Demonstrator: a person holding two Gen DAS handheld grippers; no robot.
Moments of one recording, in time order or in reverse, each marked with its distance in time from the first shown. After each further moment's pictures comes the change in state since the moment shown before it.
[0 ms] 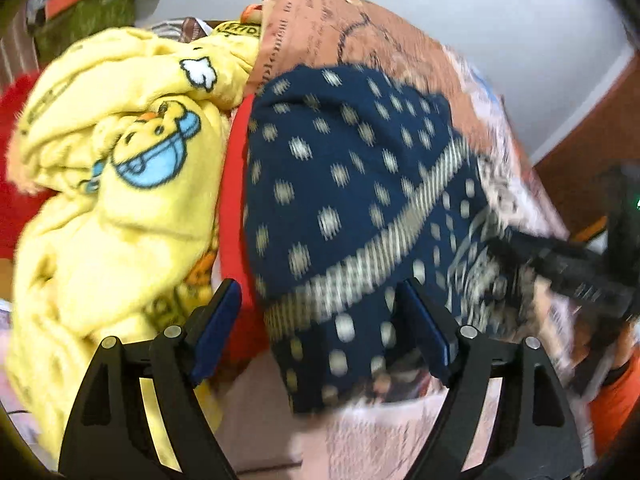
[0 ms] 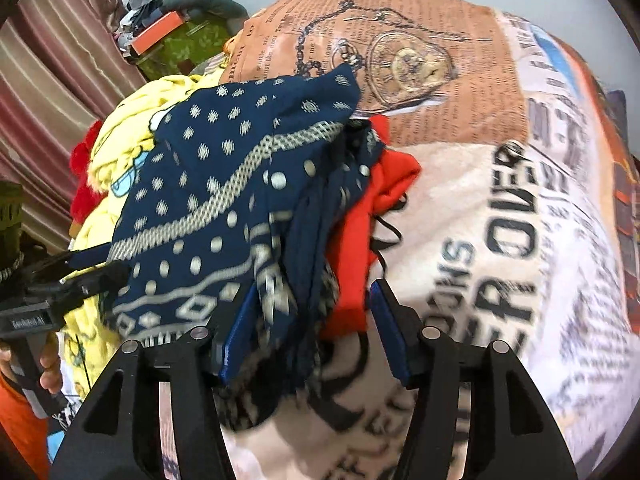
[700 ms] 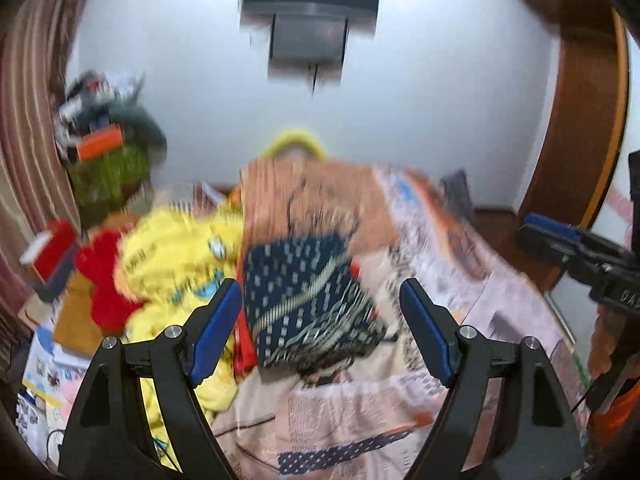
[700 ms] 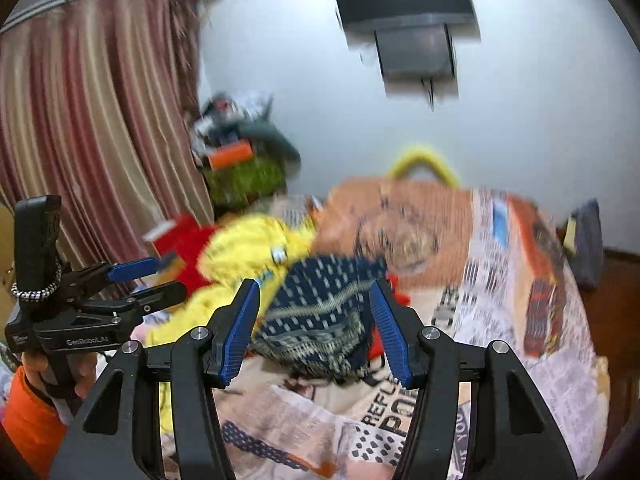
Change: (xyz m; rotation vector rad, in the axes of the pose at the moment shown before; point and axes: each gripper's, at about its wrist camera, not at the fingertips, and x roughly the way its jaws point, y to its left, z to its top) left arm -0.268 -0.121 -0.073 0.176 -0.539 0.053; right arm -0.267 0.093 -0.080 -0.156 -0.587 0.036
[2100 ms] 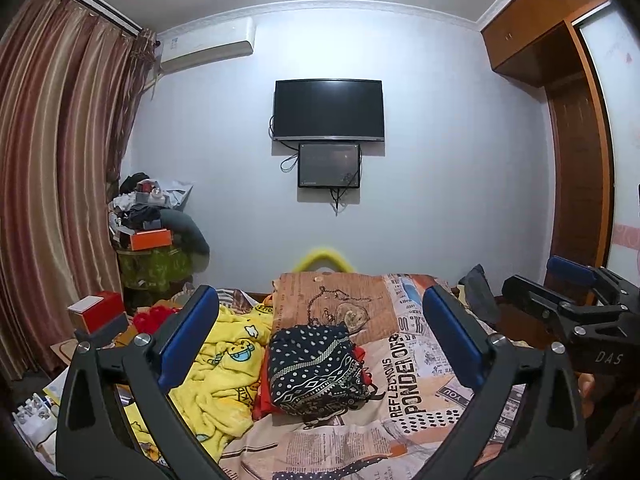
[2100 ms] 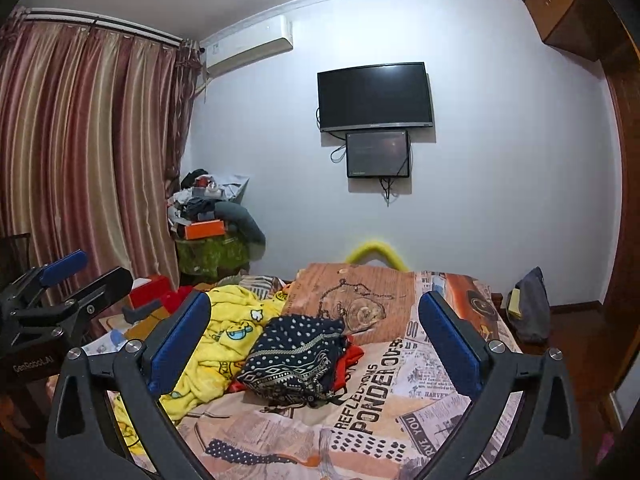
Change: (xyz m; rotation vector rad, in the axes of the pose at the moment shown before) left arm -0.137 -0.065 -0.059 0.027 -0.418 0.147; right arm -0.104 0.054 -0.034 -0.066 -0.306 -0.196
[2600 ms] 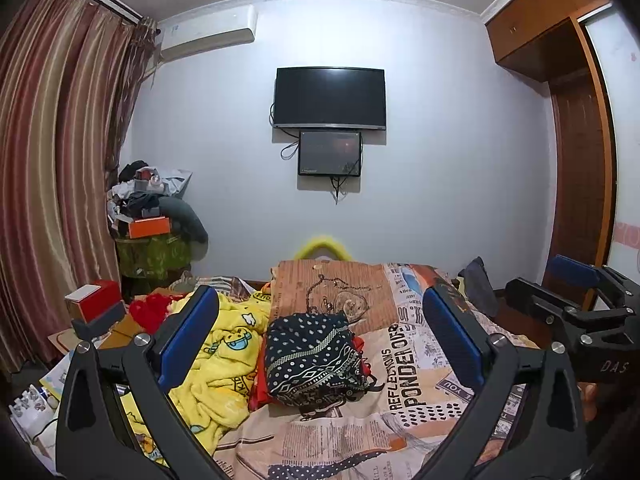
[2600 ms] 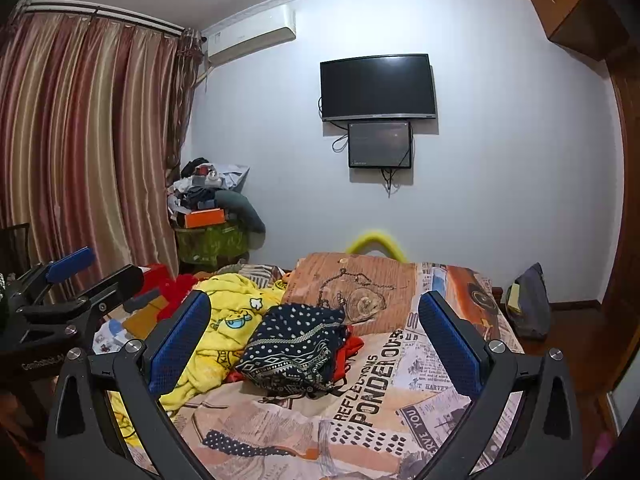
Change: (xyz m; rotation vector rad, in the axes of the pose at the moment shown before) left arm 0.012 0.003 -0.007 -0.016 0.042 -0.003; right arm -0.003 0.004 -0.003 -0.014 0.037 0.000
